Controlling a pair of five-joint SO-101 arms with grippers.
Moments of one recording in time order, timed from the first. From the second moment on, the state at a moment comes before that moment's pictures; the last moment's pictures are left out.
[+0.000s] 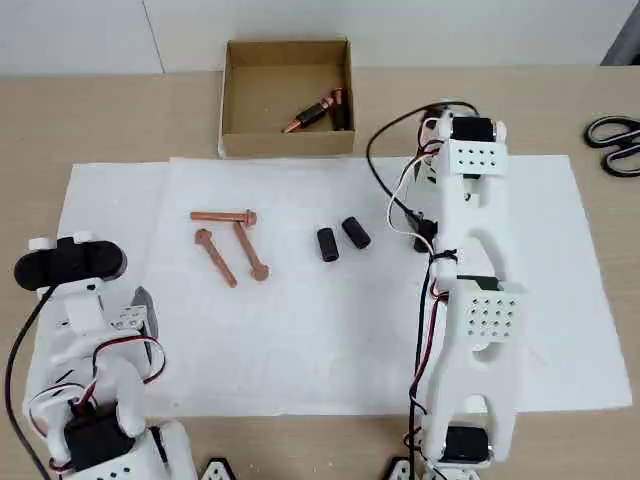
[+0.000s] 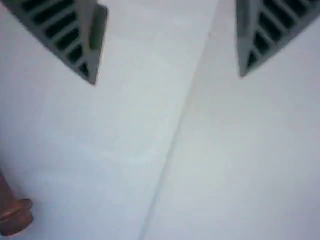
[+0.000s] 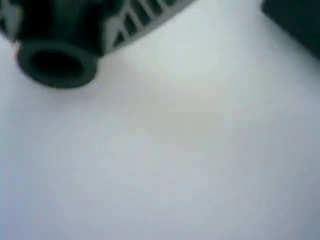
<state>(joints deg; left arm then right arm) -25.1 -88.5 70.0 71.7 -3.2 -0.7 48.5 -46.5 97.6 -7.4</state>
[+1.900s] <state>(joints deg) -25.1 -88.5 70.0 71.7 -3.4 -6.3 48.4 -41.2 97.3 3.7</state>
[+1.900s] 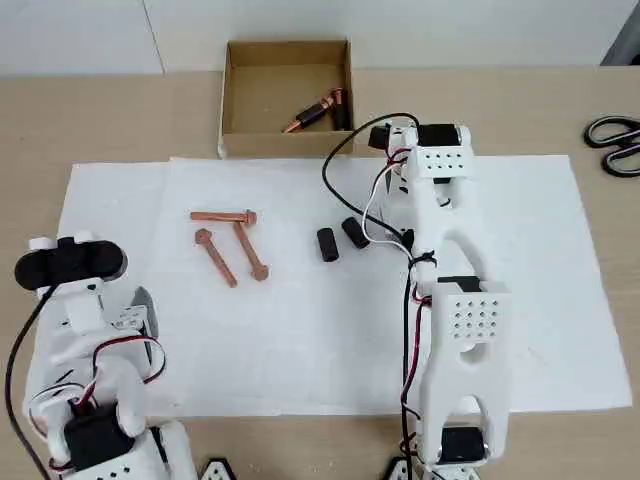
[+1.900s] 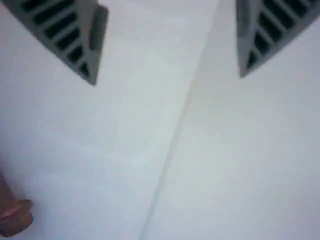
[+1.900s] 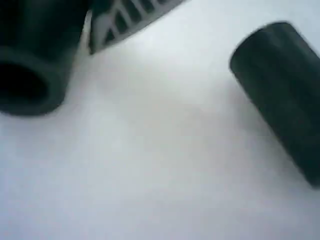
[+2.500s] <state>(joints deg) -25.1 -88.5 69.8 72.3 -3.4 -6.2 38.8 -42.3 98.5 4.9</state>
